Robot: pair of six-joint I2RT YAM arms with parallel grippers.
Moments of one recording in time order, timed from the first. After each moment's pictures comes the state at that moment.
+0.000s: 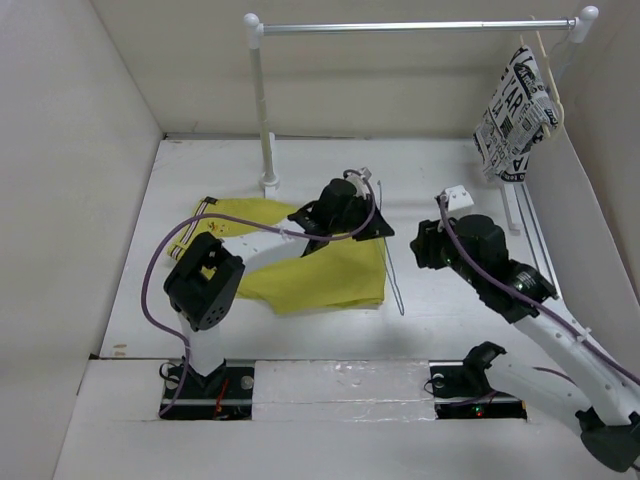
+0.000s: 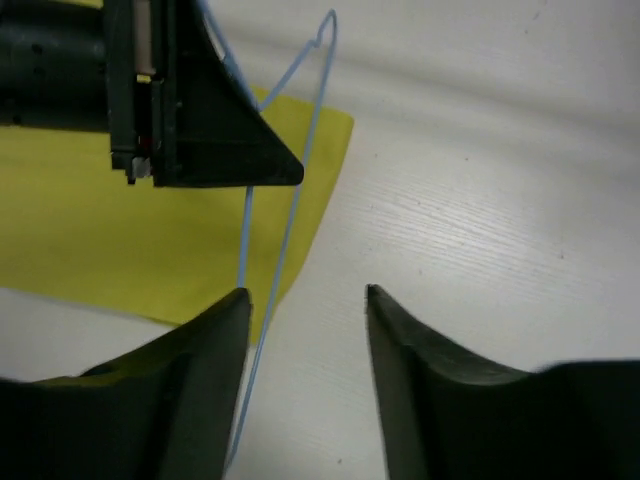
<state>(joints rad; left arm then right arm) -0.79 1.83 1.29 0.04 0.28 -0.86 0.65 0.84 0.93 -0.59 0.25 0.21</state>
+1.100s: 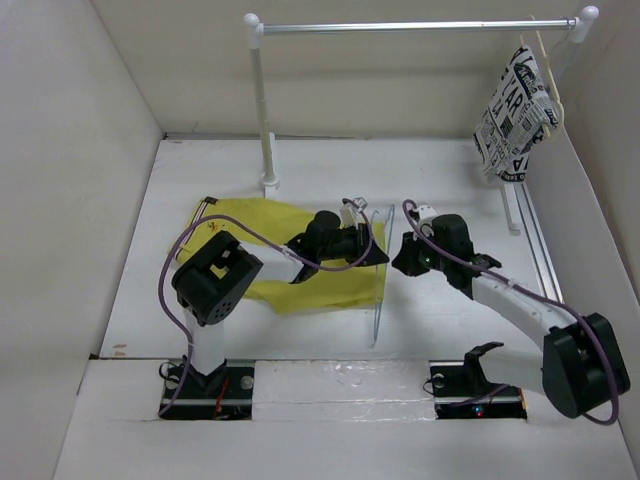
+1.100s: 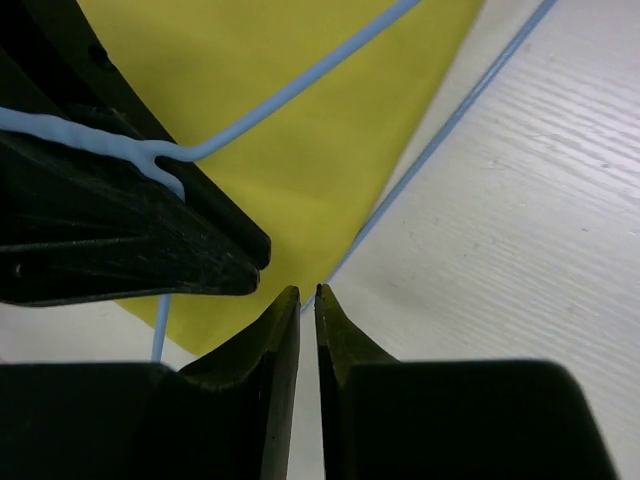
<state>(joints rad) -0.79 1.87 0.91 0.63 0.49 -0.80 0.37 1.16 0.61 -0.12 -0.32 0.19</state>
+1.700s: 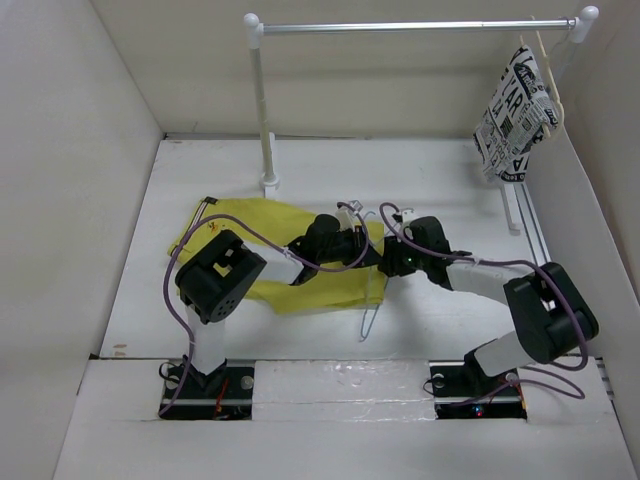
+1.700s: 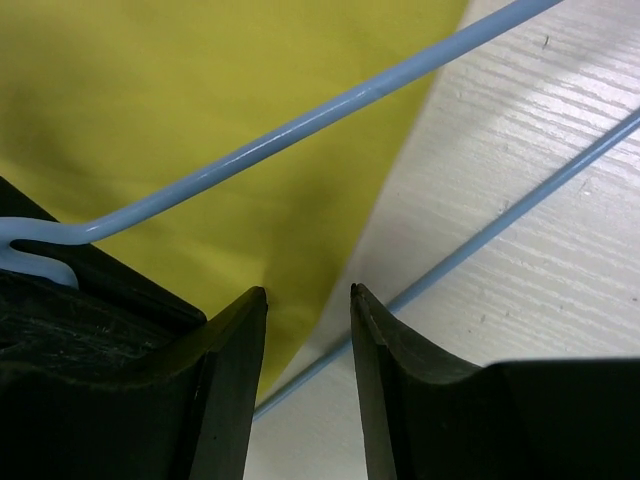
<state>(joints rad) -0.79 1.89 0.89 0.63 0.41 -0.80 0.43 1.47 0.61 0.11 -0.23 0.24</state>
